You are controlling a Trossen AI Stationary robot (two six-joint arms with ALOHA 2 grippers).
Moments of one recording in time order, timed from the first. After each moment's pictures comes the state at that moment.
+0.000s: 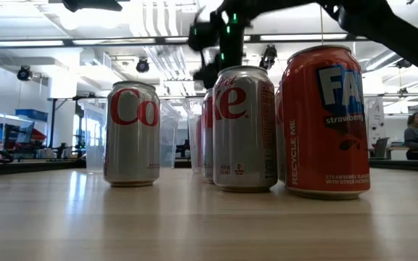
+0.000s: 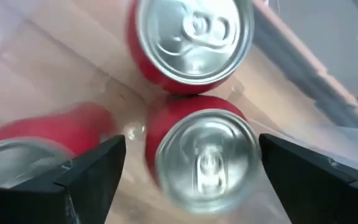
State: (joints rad) left arm -0.33 0.89 1.00 -0.58 -0.72 -0.37; right arm -0.37 2.31 2.35 -1.41 0.24 0.42
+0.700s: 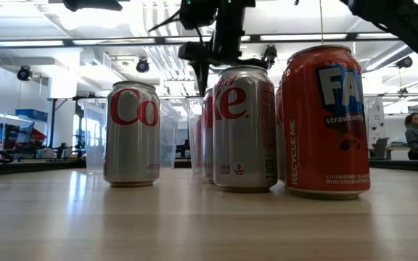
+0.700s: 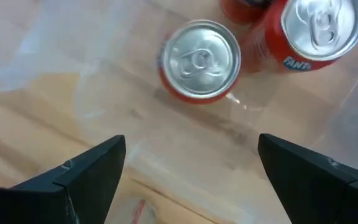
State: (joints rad) left arm -0.33 0.89 1.00 -0.58 -0.71 -0.35; right arm -0.22 2.23 2.26 -1.38 0.13 0.89
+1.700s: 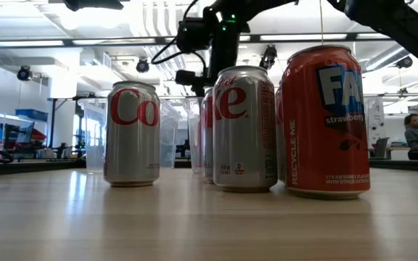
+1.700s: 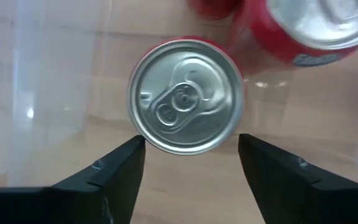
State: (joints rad) left arm -0.33 0.89 1.00 -0.57 -0.69 -0.35; right arm -0.26 2.26 2.12 -1.20 0.10 1.17
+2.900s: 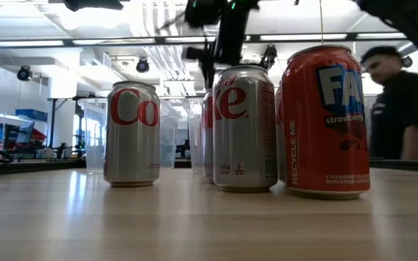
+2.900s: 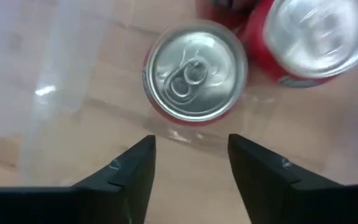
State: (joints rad) left arm -0.33 0.89 1.00 -0.57 -0.69 -0.36; right arm -0.24 2.15 2.14 -1.25 0.20 0.91
